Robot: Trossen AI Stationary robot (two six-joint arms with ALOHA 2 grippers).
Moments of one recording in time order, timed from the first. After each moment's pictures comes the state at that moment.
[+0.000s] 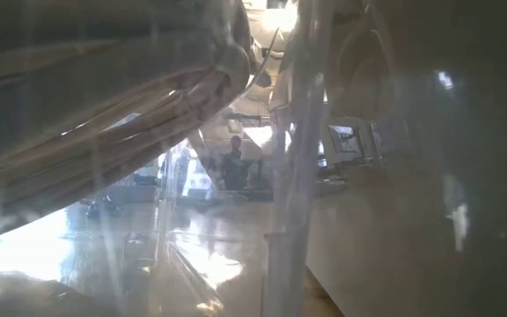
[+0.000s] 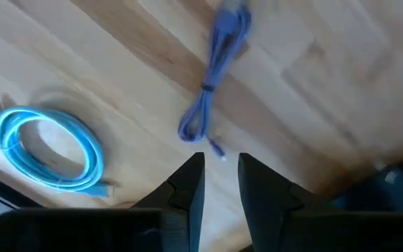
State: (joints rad) left arm -0.14 1.46 1.33 -1.37 -0.19 0.70; right arm 0.51 1.43 1.33 -0.49 0.49 0.67
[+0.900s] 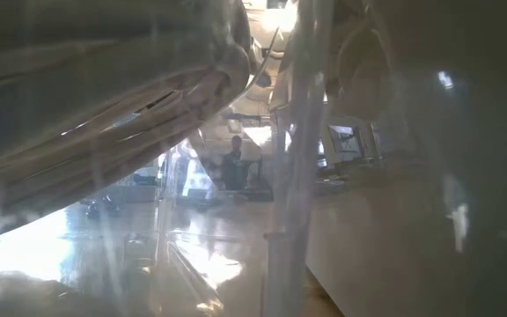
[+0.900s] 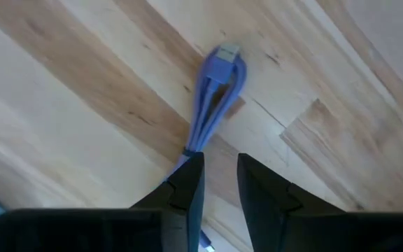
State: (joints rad) left arm 0.06 1.47 1.05 -1.01 0.12 0.85; right arm 0.44 1.39 1.33 -0.51 0.48 0.67
